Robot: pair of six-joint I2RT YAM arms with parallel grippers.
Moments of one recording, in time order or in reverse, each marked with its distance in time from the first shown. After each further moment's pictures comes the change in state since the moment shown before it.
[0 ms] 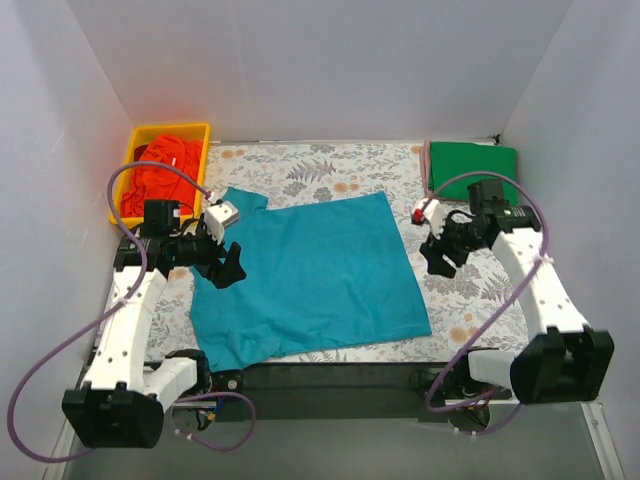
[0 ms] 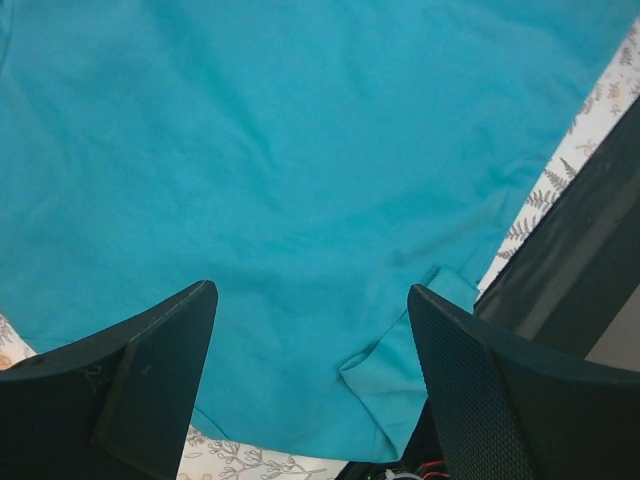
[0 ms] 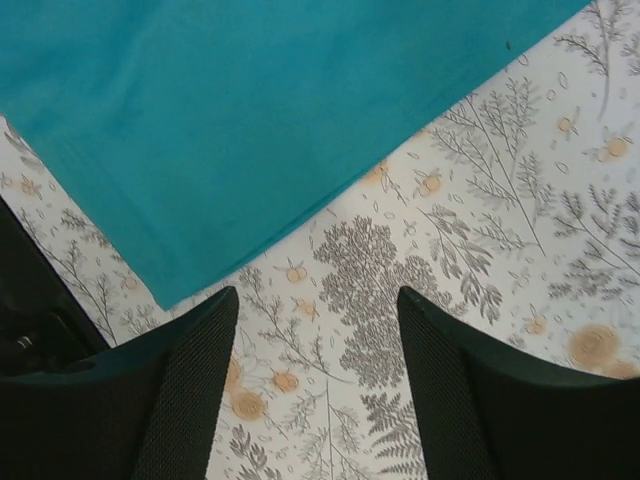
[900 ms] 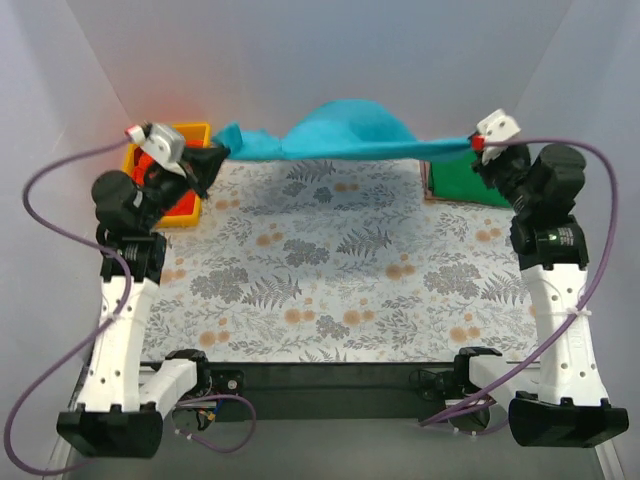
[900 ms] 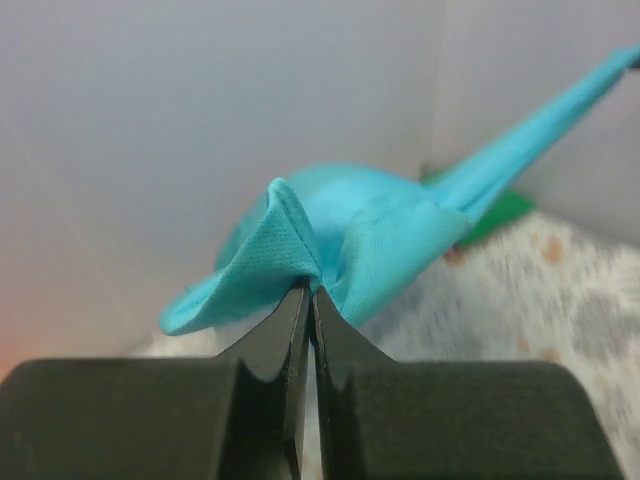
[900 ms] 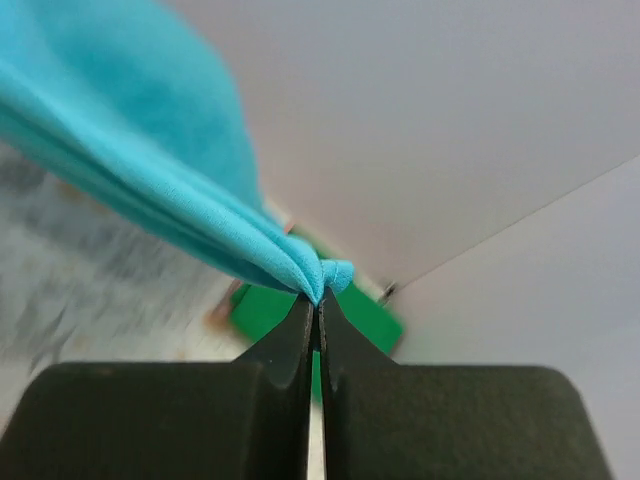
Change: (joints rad) left arm -0.010 0.105 0.250 1.160 -0.064 -0.724; right arm -0.043 -0.099 0.330 0.762 0.224 0.452
